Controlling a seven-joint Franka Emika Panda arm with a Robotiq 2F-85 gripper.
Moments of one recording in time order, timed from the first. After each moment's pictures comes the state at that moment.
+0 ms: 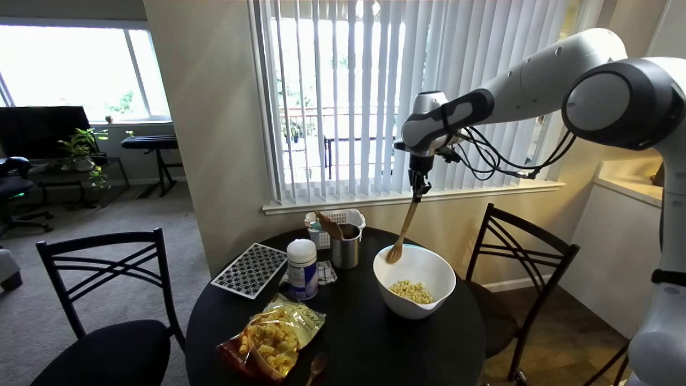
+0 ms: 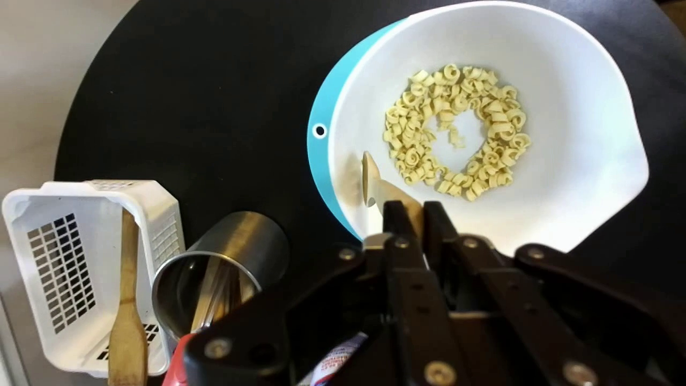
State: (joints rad) arm 0.07 0.33 0.02 -1.71 -0.11 2.14 -1.32
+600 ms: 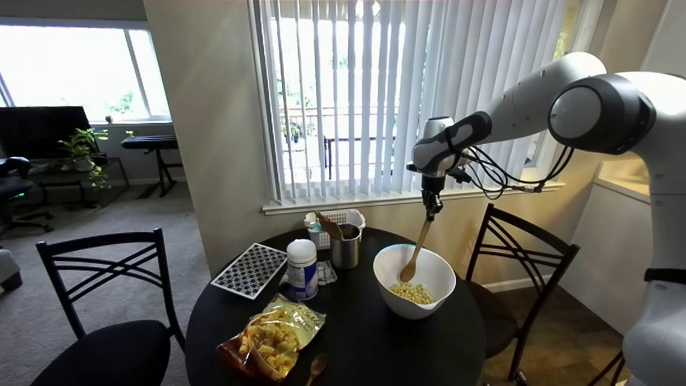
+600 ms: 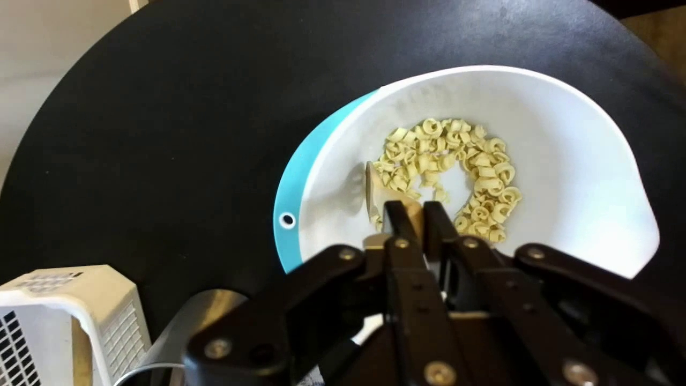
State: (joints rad) arm -0.01 0.42 0.02 -1.75 -0.12 2.20 -1.32
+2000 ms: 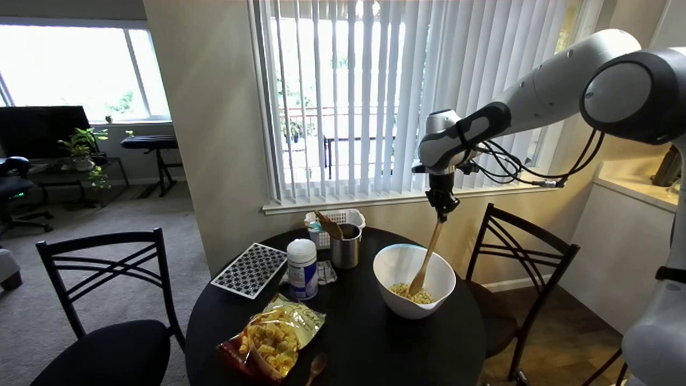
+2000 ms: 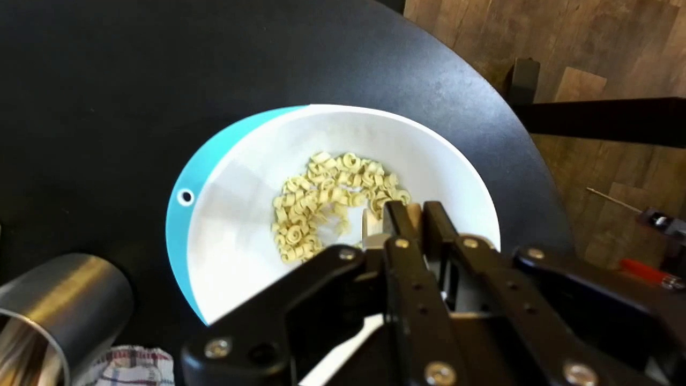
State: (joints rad) arm -0.01 0.26 0.05 -1.90 -0.21 2.12 -1.59
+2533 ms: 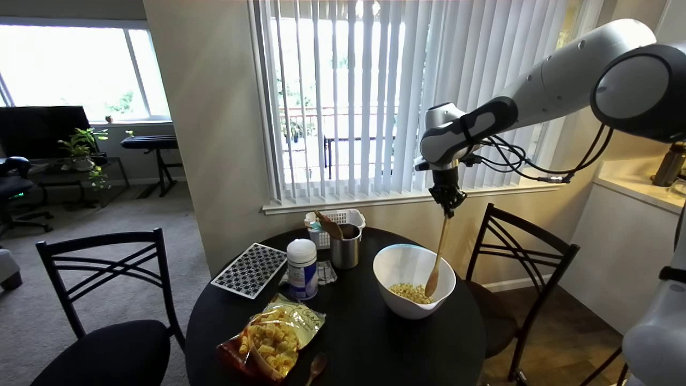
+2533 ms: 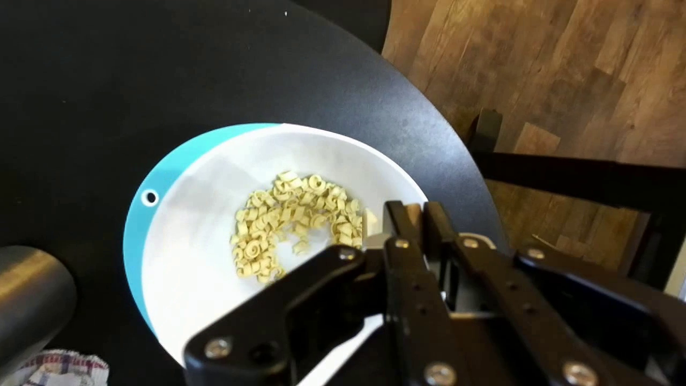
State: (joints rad) arm -0.01 0.22 0.05 -1.90 -0.30 2.04 -1.68
